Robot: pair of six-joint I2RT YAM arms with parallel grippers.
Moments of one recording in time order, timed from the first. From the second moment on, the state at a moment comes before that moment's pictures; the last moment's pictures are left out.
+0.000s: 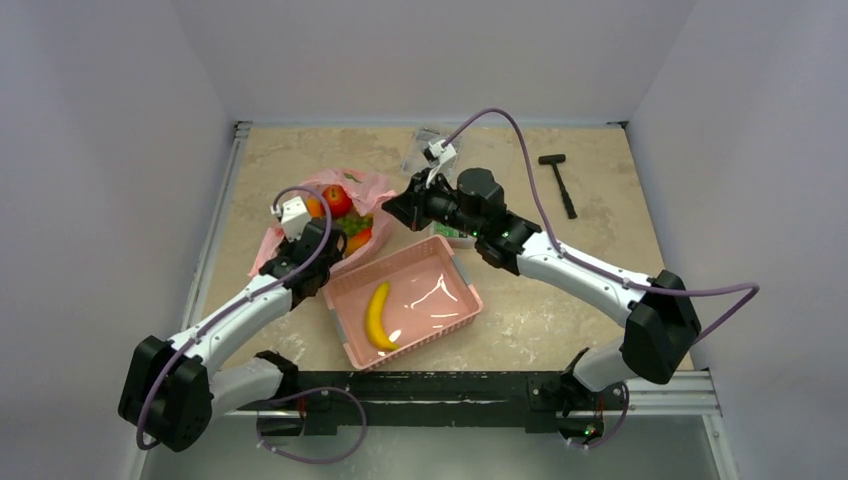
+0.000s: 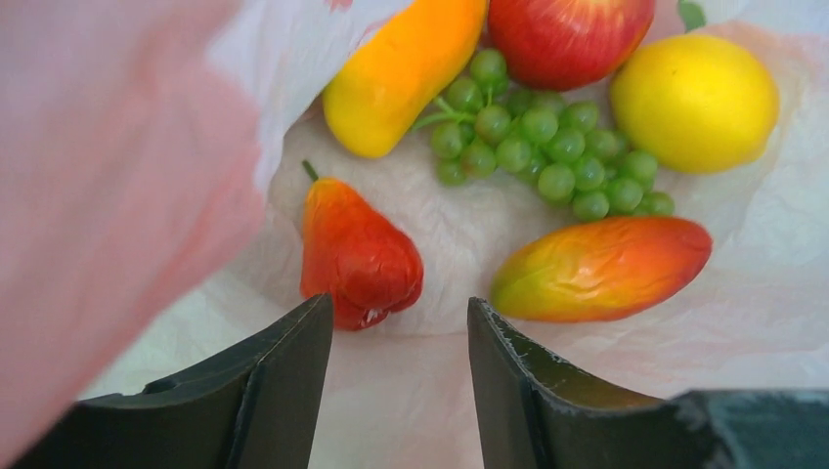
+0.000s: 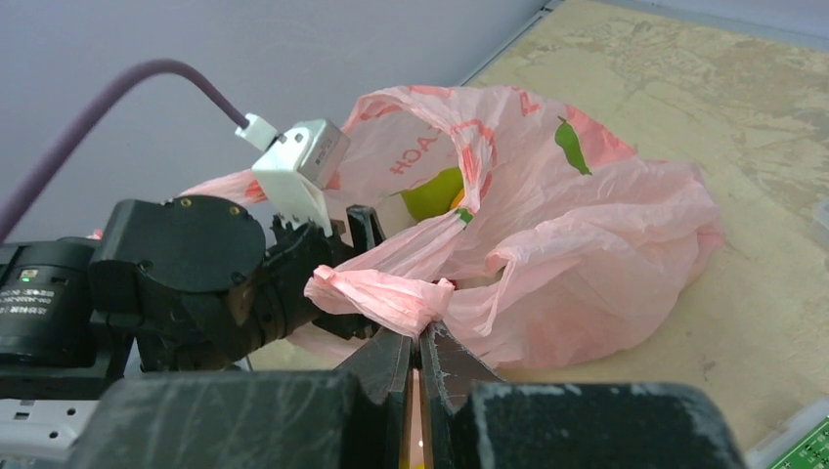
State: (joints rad) left arm -0.47 1.09 0.62 -0.36 -0.65 -0.76; right arm 0.81 1.46 1.14 0.23 -0.21 0.42
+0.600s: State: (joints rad) left arm -0.36 1.37 0.82 -0.29 -0.64 -0.74; right arm 0.82 1.48 1.14 0.21 -0.21 0.40
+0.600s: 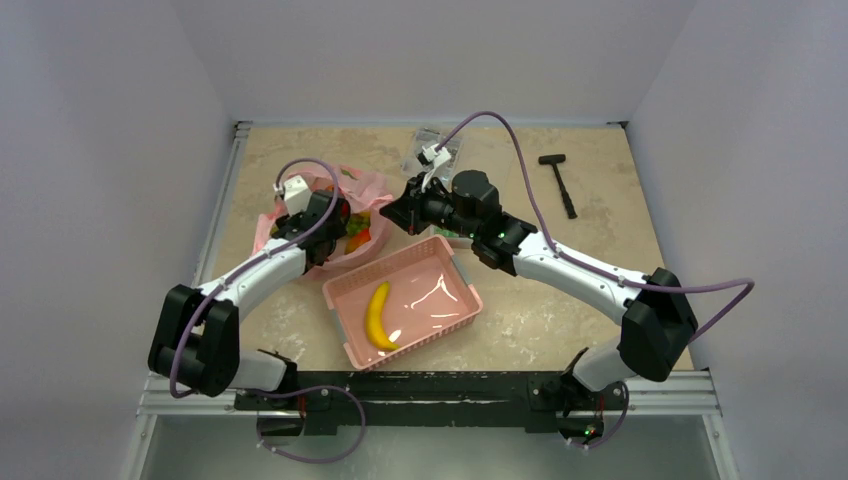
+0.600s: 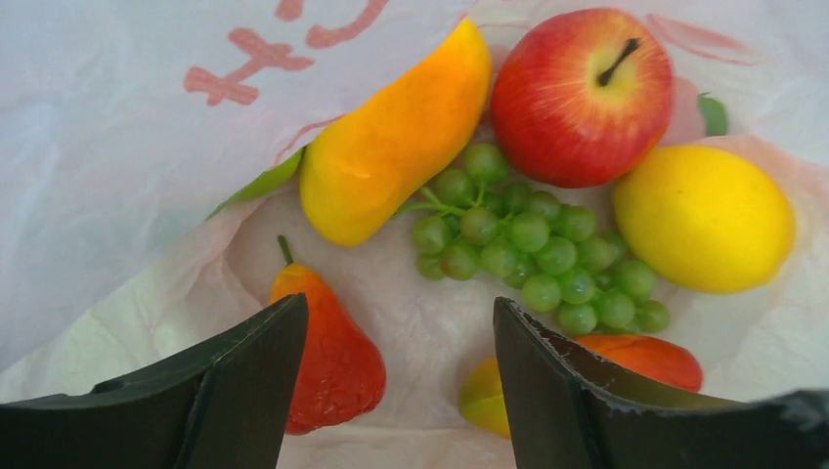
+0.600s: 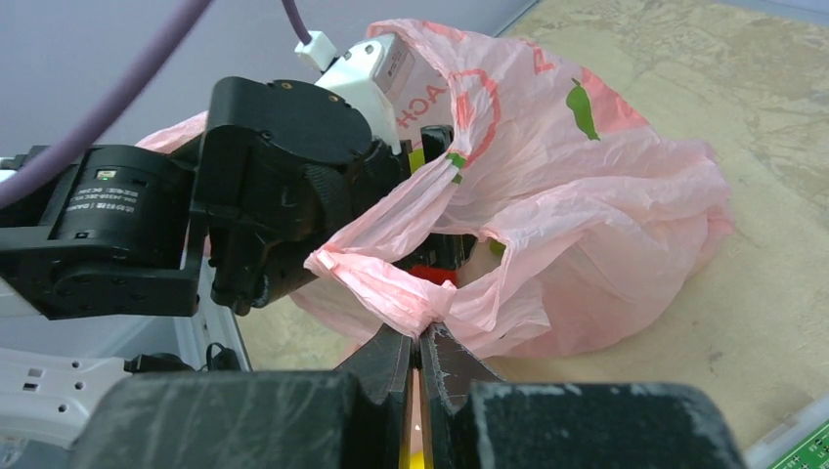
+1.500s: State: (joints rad) left arm -0.32 1.40 0.71 -0.38 -0.61 -1.11; right arm 0.80 1.38 1.14 0.13 -0.17 0.35
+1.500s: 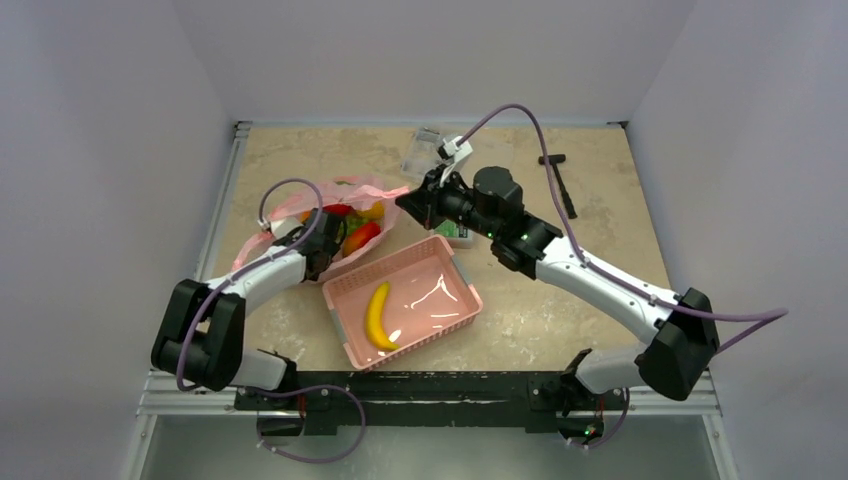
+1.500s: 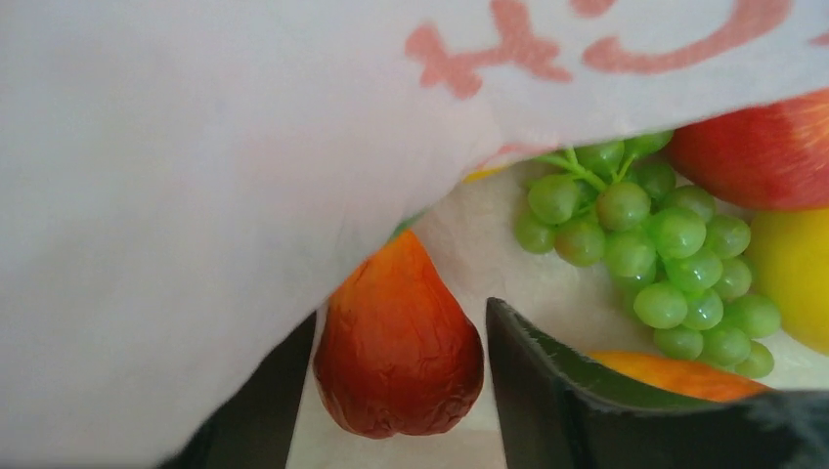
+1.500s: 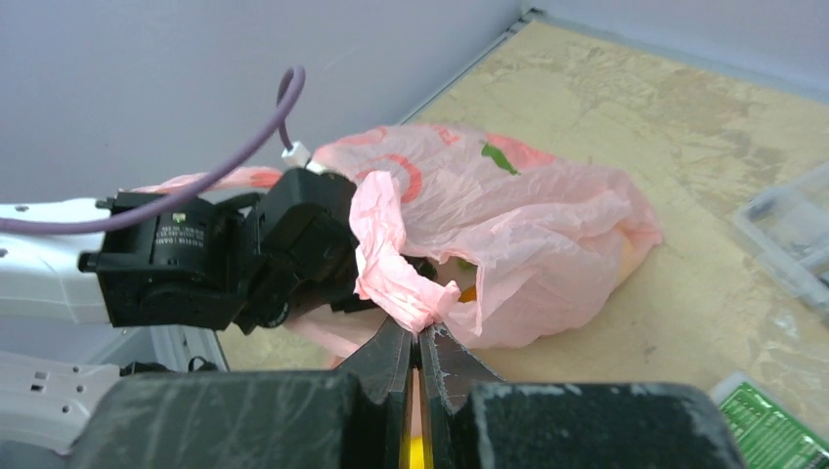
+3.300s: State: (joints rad) left arm -0.35 0.76 0.76 -0.50 -0.22 -0.68; right arm 0.76 1.33 1.16 0.09 -0.17 0.33
